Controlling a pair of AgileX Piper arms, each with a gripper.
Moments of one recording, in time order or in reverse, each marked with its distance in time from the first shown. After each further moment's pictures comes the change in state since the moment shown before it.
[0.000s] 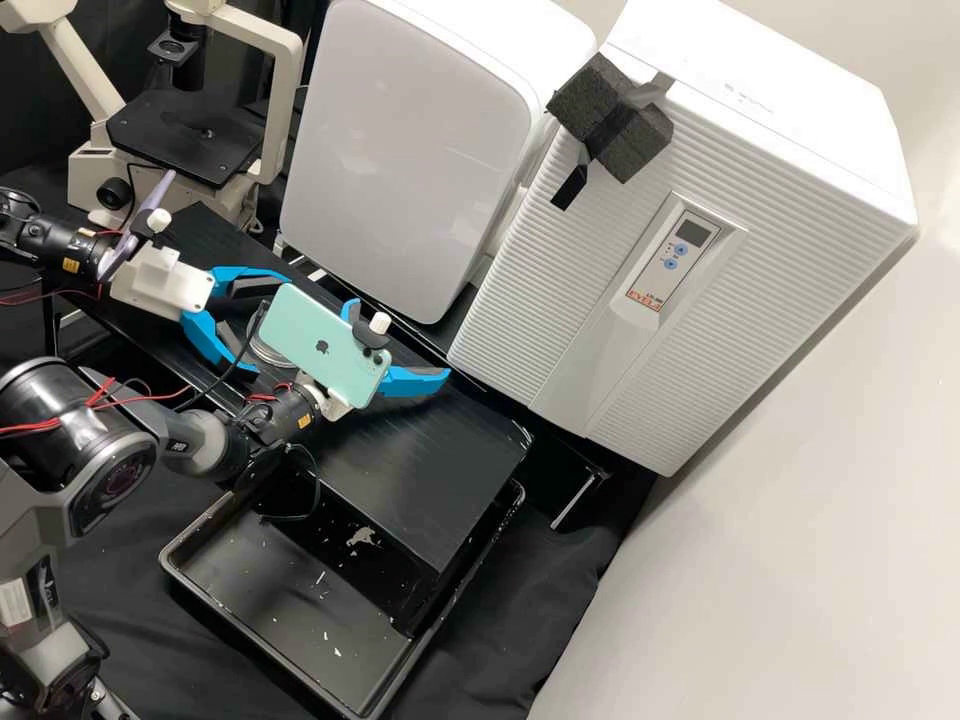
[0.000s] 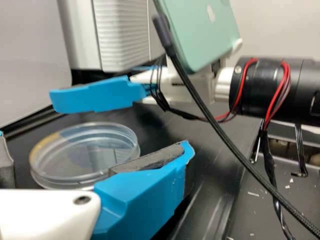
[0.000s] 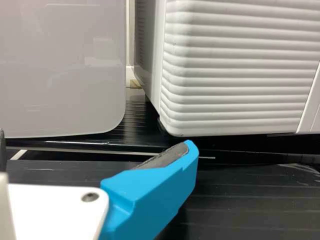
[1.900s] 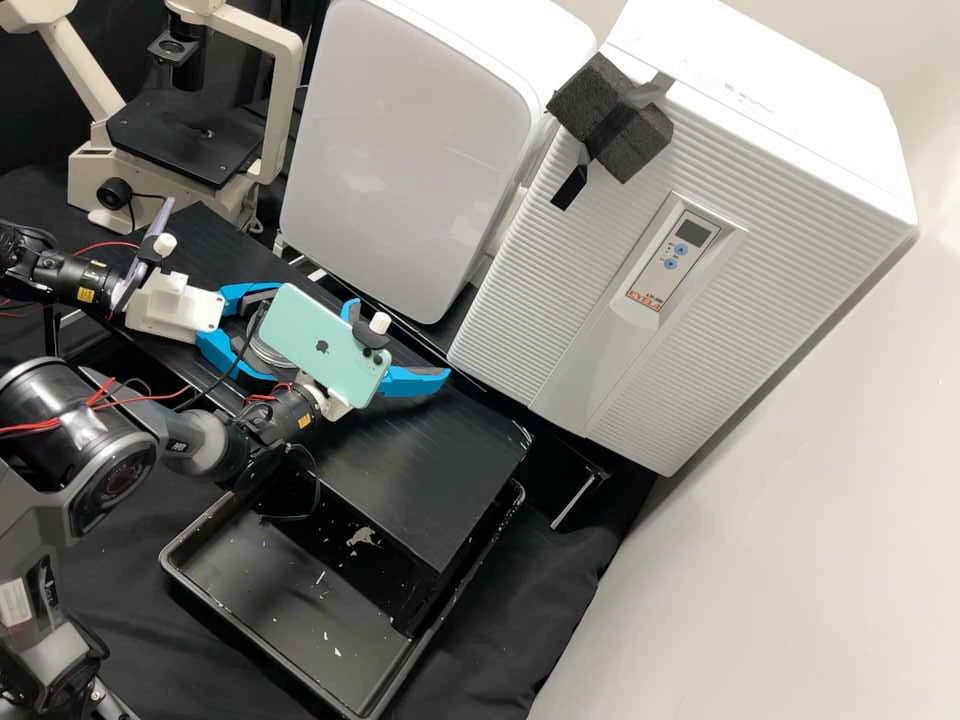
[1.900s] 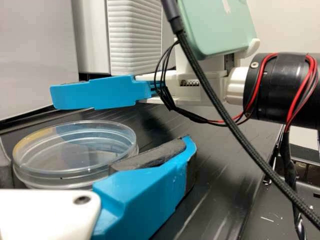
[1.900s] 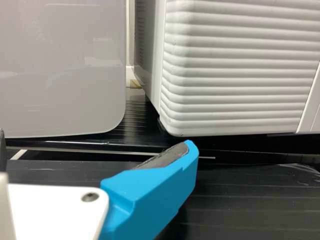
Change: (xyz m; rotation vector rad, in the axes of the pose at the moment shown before) left arm 0.018 -0.030 0.006 -0.040 0.051 0.054; right arm 0.000 0.000 0.000 0.000 0.000 0.000
